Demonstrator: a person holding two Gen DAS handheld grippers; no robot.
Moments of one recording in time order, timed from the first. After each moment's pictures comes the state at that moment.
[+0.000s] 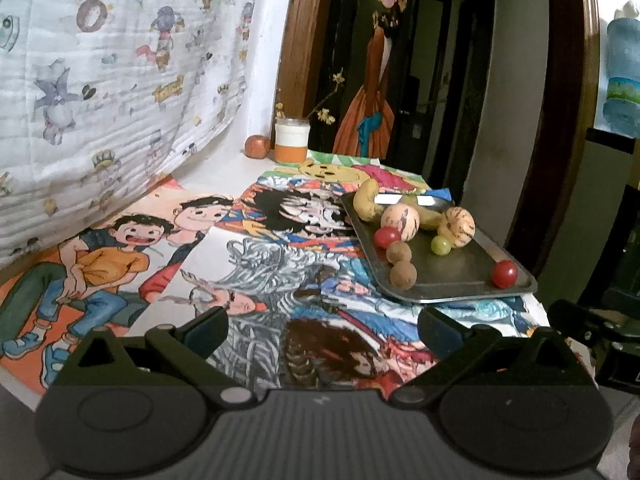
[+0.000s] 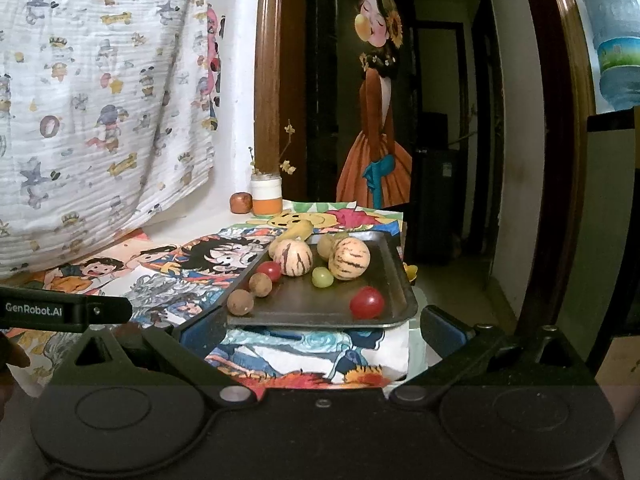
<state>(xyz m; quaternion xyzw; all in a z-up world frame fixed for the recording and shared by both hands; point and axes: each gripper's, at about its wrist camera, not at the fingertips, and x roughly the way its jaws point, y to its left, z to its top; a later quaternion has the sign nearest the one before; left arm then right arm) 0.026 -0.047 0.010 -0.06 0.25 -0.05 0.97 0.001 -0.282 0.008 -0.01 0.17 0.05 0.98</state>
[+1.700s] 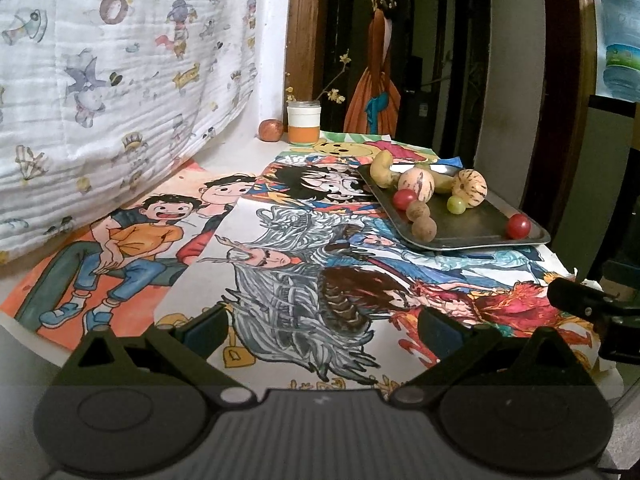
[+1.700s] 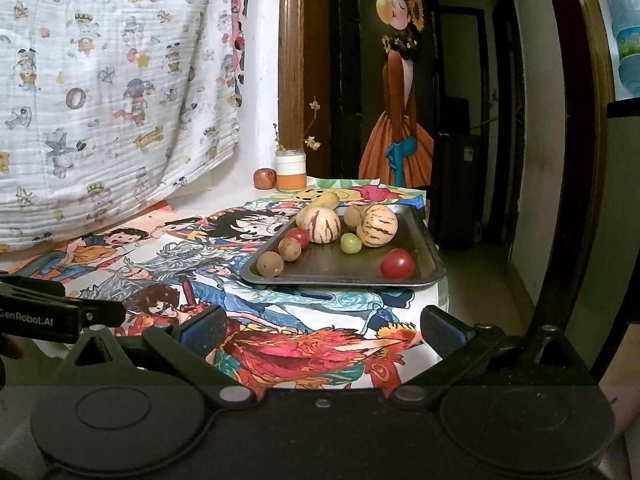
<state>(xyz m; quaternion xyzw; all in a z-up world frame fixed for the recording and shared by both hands) -0.002 -0.035 -0.004 -0.02 0.27 -0.03 0.96 -0.010 -0.270 -0.008 -0.02 0.19 0.09 0.98</state>
